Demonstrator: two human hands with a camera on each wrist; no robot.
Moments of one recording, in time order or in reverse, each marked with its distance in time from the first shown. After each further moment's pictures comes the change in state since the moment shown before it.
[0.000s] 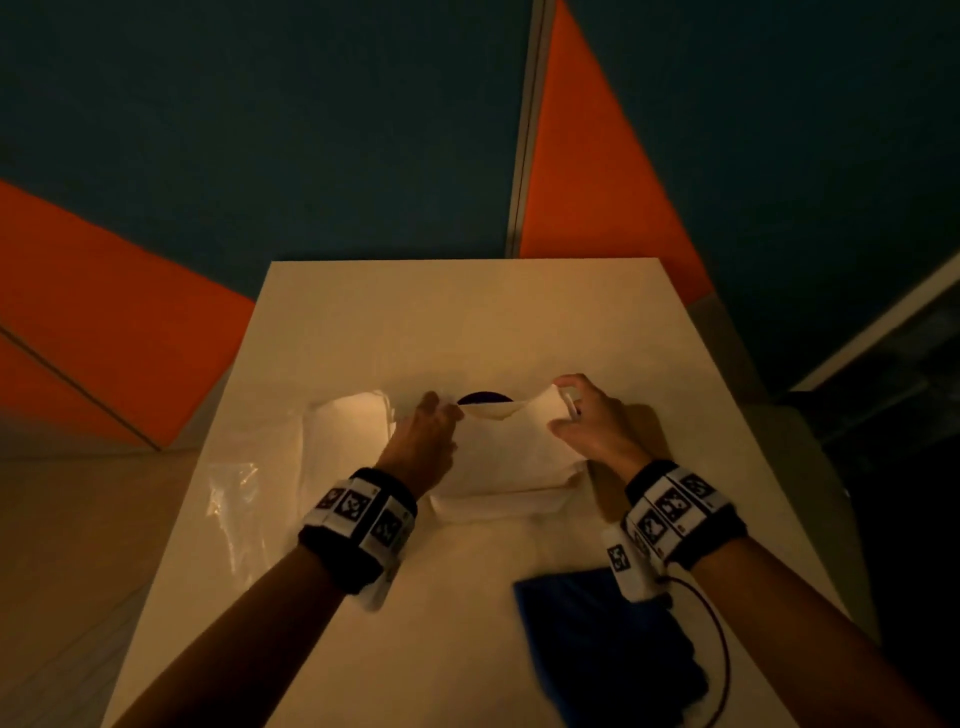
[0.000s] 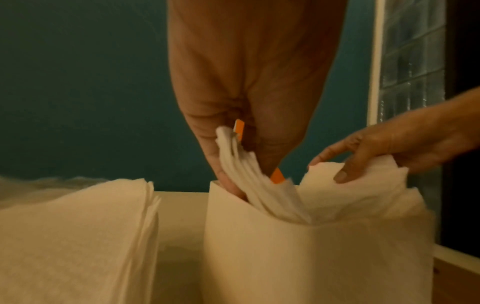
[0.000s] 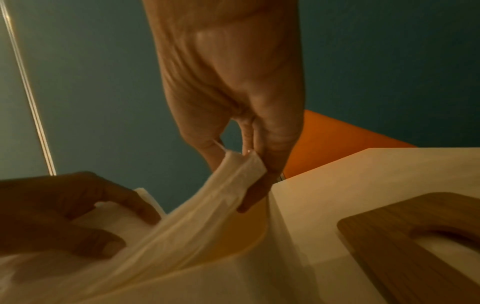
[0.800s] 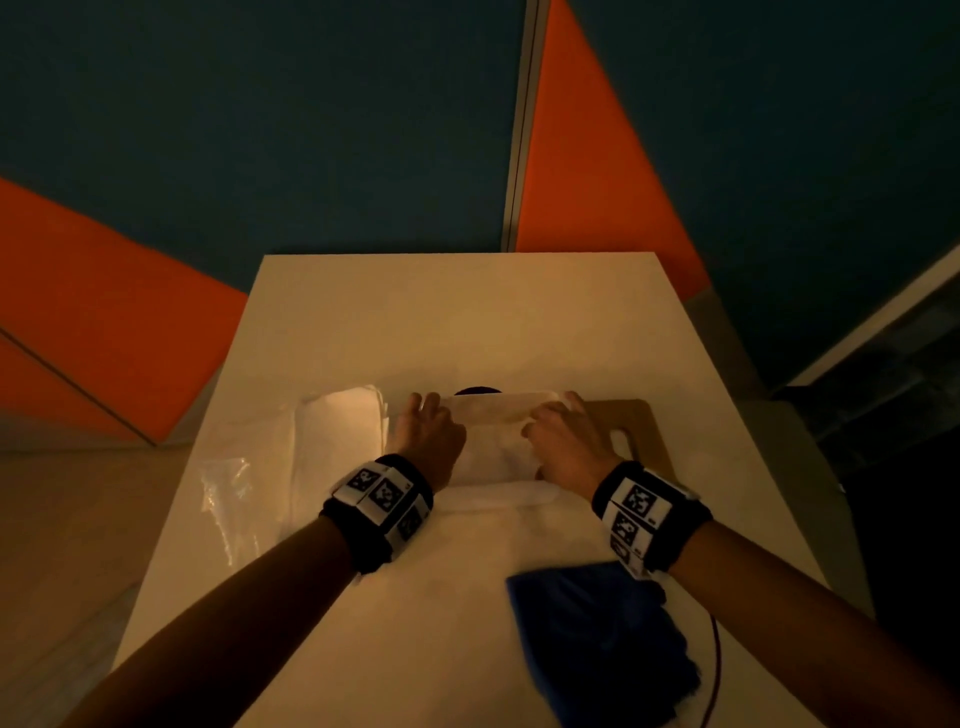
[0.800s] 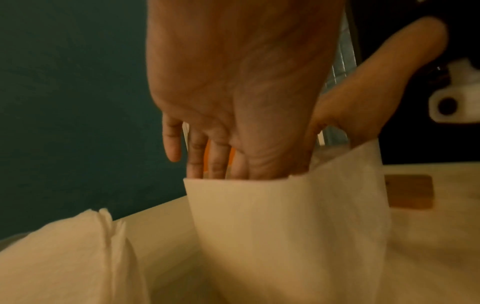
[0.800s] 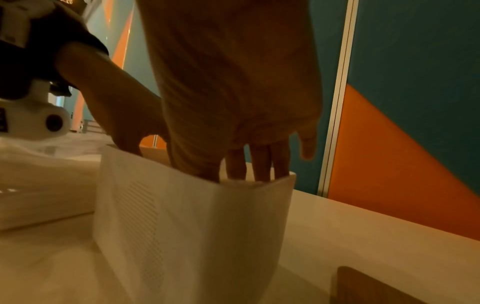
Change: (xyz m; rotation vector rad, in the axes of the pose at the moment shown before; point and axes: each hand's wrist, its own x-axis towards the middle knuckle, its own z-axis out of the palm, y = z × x) left_hand 0.006 0.015 0.009 0.766 -0.146 0.092; right_hand -0.013 -0.006 0.022 -1.071 -0.156 -0.431
